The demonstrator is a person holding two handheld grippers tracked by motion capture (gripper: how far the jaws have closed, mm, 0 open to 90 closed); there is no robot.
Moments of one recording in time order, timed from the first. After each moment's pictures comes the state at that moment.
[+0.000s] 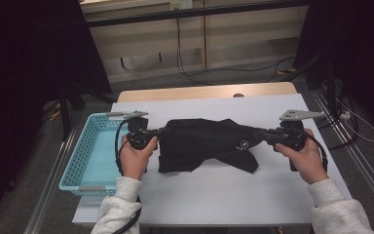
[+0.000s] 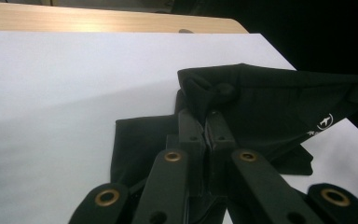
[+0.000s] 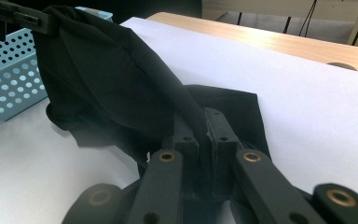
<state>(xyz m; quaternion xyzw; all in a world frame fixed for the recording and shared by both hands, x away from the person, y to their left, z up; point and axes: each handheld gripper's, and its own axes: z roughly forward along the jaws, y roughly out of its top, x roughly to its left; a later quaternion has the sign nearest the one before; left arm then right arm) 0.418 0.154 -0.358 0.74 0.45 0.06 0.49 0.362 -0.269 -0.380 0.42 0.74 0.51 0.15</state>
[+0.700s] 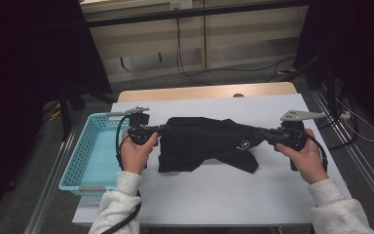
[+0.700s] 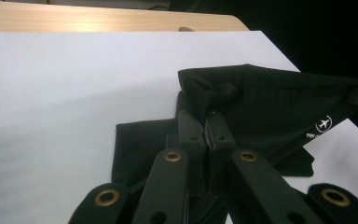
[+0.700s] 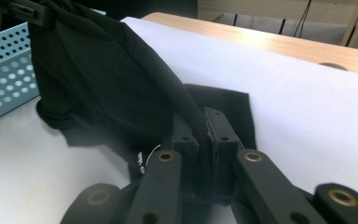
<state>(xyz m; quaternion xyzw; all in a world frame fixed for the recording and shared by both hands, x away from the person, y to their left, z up) 0.435 0.149 -0.354 0.75 0.45 0.05 0.48 0.367 -0.273 -0.385 0.42 0.74 0.50 0.16</state>
